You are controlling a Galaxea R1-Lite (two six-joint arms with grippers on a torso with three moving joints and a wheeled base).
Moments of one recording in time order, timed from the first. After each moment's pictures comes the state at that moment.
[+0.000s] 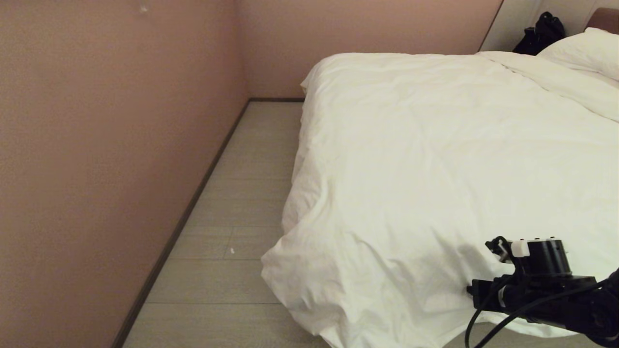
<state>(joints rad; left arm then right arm) 0.01 0.00 -0.06 0.17 -0.02 0.02 0.05 1.91 -0.36 -0.76 0.05 0.17</state>
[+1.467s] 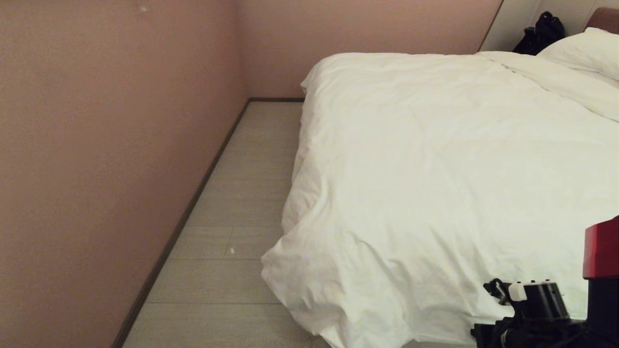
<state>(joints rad) 0.01 0.00 -0.06 0.17 -0.02 0.02 0.05 2.15 -0.09 -1.15 0.05 0.14</state>
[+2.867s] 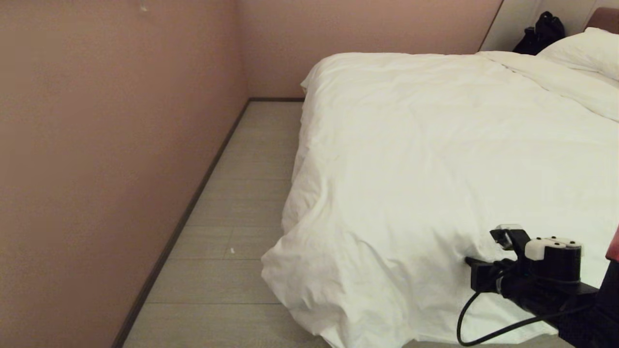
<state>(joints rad) 0.01 0.00 -0.06 0.17 -0.02 0.02 0.04 2.01 -0.26 -1.32 0.00 0.03</state>
